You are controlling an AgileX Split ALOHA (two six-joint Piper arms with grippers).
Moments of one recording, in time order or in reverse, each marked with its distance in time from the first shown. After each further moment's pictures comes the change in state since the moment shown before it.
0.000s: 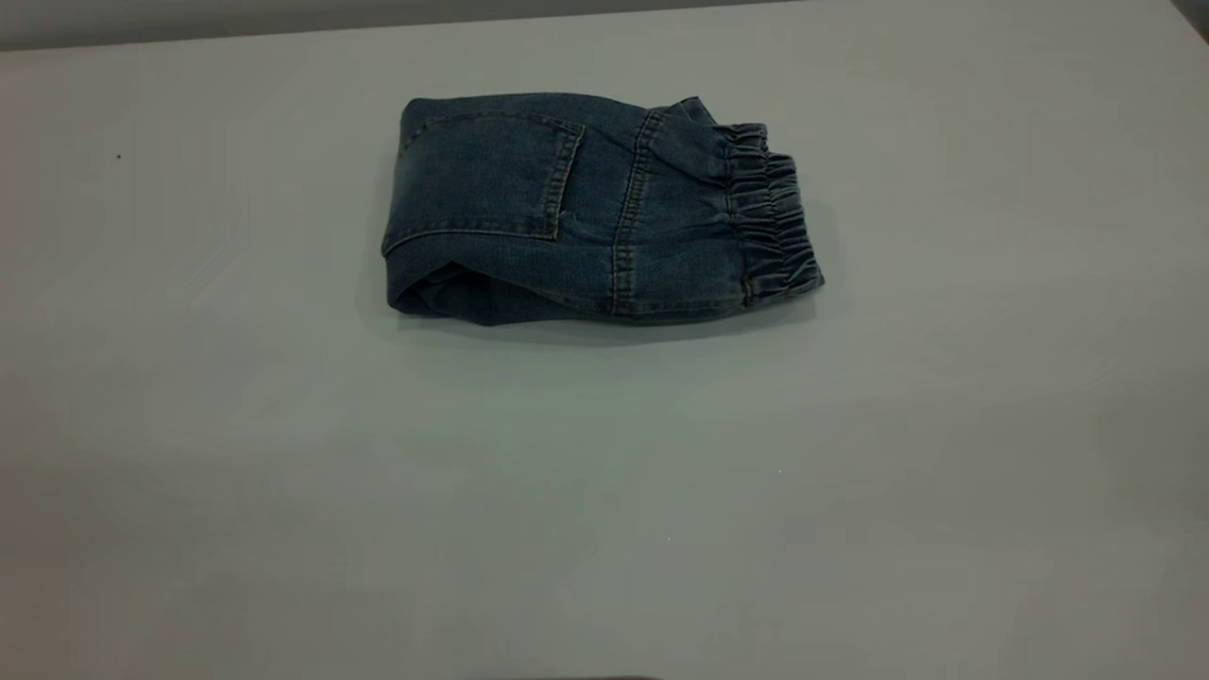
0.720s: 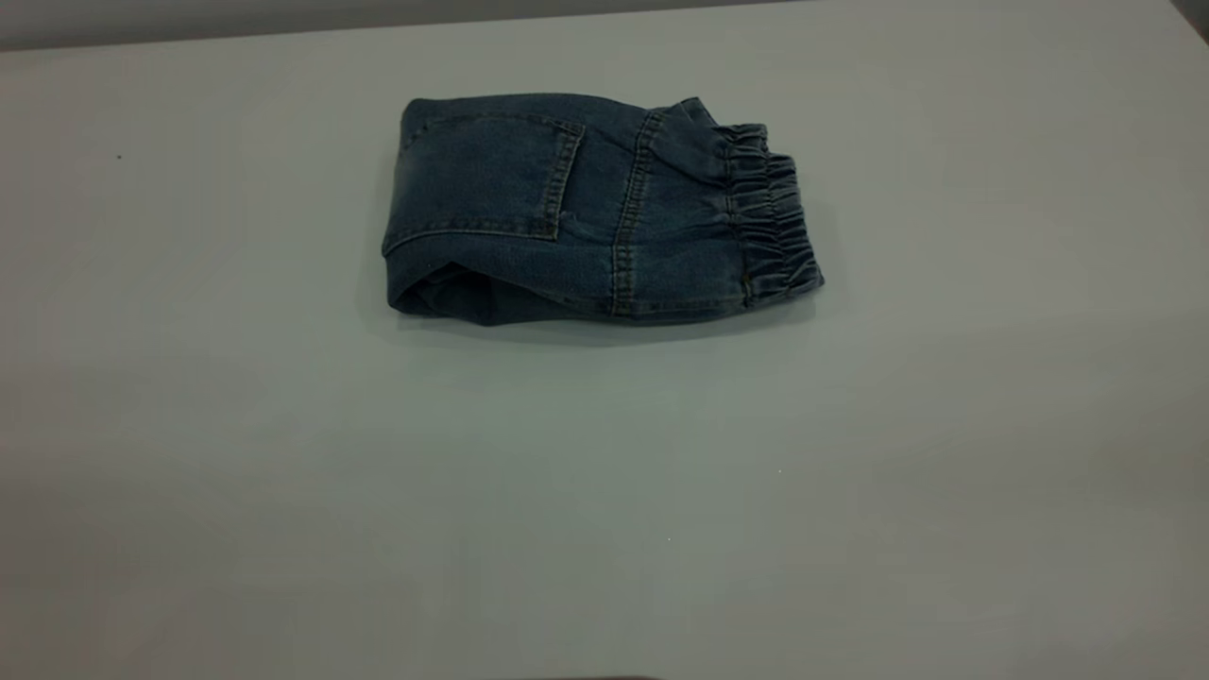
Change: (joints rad) left arm 0.151 -0.330 0.000 0.000 0.009 0.000; right arm -0.511 -0.348 0.000 0.014 0.006 -0.008
